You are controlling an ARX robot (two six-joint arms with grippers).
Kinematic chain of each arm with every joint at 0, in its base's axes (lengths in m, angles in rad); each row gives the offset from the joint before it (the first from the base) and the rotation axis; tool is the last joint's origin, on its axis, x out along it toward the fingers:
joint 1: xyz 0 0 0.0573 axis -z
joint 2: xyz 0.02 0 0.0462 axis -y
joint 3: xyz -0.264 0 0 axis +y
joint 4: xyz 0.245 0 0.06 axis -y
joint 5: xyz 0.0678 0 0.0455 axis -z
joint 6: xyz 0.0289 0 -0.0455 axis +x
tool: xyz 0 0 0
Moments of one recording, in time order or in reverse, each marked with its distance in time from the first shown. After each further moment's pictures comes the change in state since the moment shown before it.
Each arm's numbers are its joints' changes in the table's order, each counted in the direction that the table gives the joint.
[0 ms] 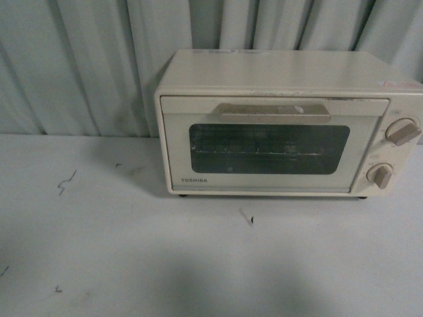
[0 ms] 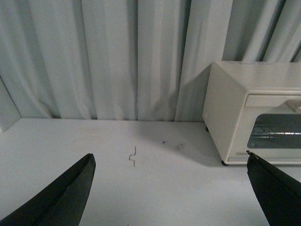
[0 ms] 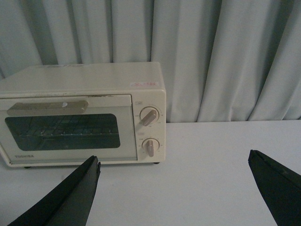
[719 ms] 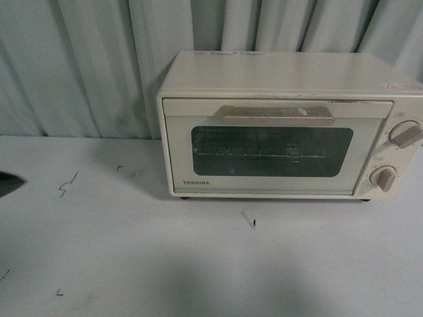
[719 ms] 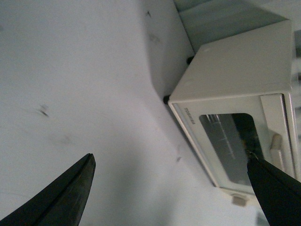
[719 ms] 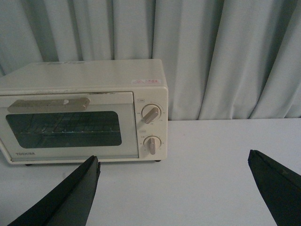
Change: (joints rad) left arm 0.341 -1.004 -0.253 0.230 -0.202 -1.209; right arm 0.000 0.001 0.000 0.003 0.000 0.000
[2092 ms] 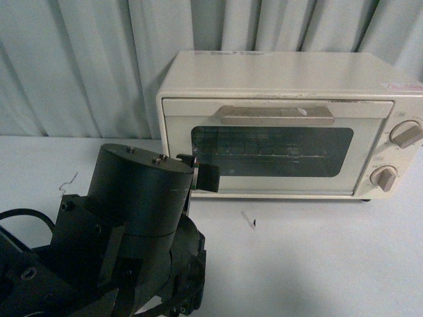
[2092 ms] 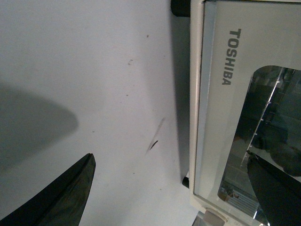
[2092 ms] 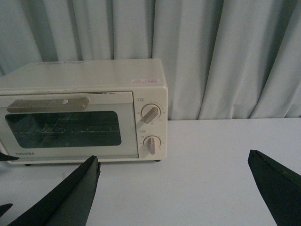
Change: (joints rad) left arm 0.226 -1.085 -0.472 0.575 0.027 -0.528; right arm 0.000 0.000 0.000 0.000 0.000 0.000
